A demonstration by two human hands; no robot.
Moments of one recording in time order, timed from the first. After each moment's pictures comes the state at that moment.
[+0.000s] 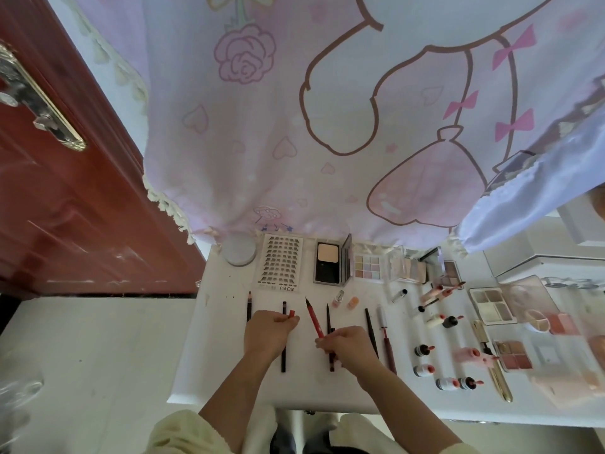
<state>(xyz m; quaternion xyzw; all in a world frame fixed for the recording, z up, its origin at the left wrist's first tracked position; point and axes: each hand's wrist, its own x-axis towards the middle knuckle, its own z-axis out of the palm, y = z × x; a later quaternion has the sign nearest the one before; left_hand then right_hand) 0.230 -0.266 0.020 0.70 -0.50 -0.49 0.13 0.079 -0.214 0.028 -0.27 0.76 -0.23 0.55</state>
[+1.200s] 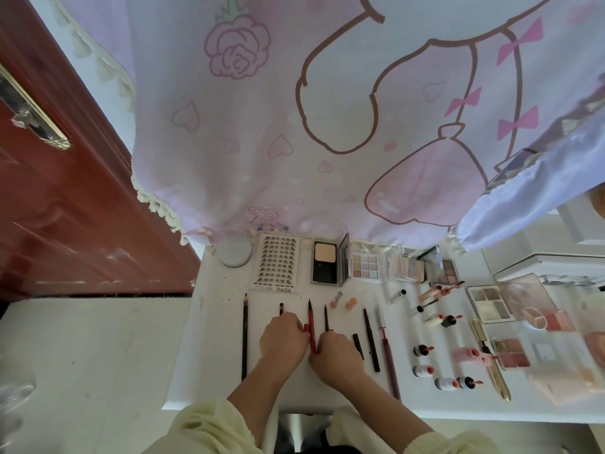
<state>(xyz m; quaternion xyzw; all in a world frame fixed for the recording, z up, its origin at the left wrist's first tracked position) 0.200 -0.268 -0.004 0.68 -0.64 -0.35 -0.03 0.101 -0.221 0.006 -0.52 0.77 0.04 0.37</state>
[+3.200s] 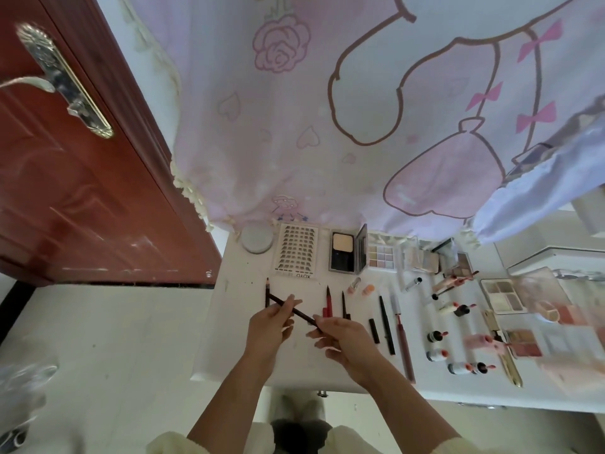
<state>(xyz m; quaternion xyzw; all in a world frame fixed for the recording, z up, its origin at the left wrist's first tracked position) 0.265 -0.239 0.036 0.62 -0.27 -0.65 0.34 0.118 -0.200 0.037 -0.17 0.63 -0.35 0.67</state>
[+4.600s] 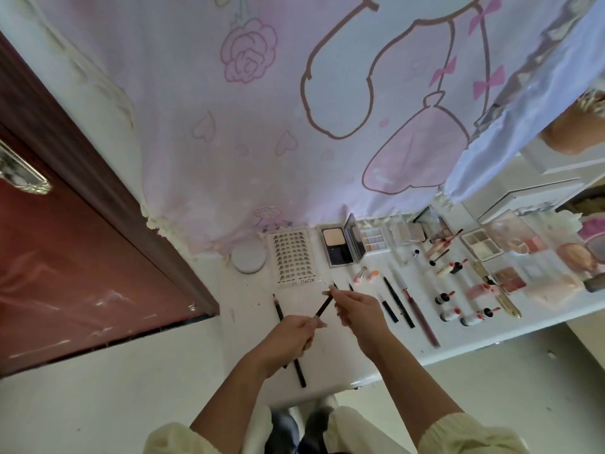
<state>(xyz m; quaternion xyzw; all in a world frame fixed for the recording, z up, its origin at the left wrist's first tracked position) 0.308 -0.290 0.037 0.43 -0.59 -0.68 -0.03 0.160 -0.231 0.041 -0.12 0.70 -0.50 0.49</state>
